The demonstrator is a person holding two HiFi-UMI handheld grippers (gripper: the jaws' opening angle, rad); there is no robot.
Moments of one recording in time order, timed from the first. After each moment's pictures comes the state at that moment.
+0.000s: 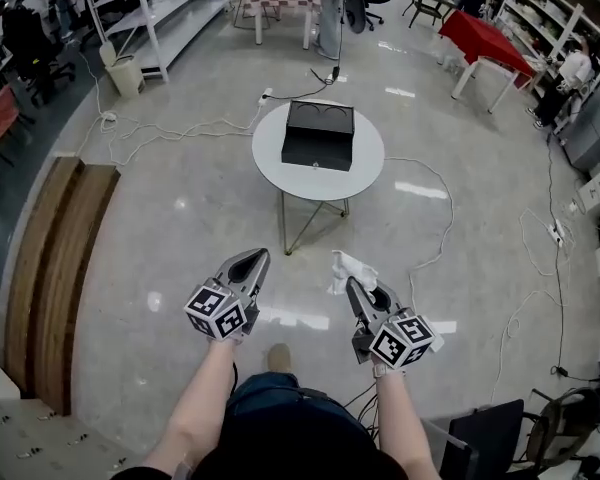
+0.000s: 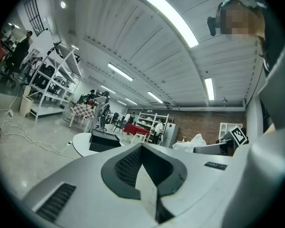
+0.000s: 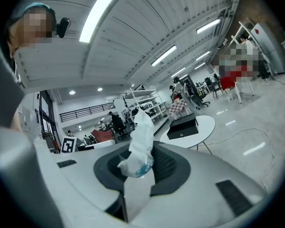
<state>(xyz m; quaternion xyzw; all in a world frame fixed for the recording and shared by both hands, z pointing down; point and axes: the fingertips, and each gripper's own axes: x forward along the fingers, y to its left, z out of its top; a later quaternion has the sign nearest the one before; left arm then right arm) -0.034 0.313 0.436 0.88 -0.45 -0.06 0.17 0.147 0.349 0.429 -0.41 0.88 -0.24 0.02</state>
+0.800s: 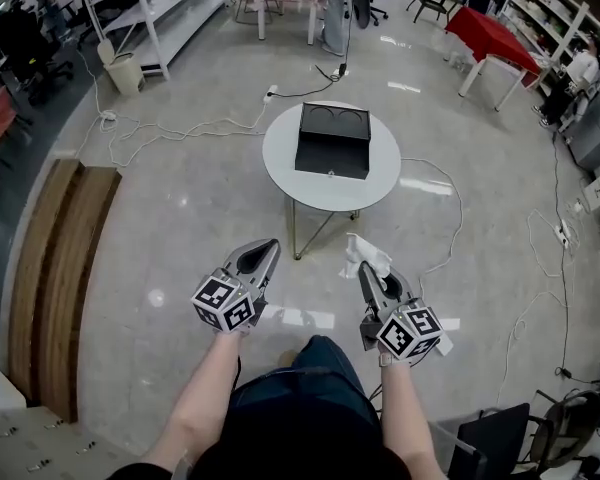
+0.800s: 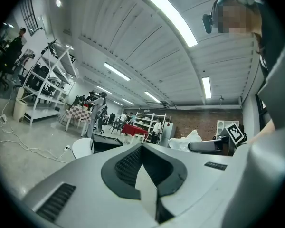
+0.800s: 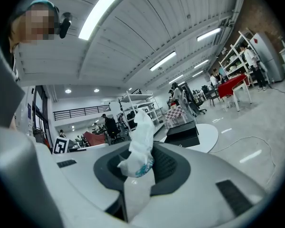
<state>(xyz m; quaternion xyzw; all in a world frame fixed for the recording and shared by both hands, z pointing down) -0.074 0.220 0.431 0.89 -0.42 -0.05 0.15 0.107 0.246 0.421 -0.45 0.87 -0.21 0.04</state>
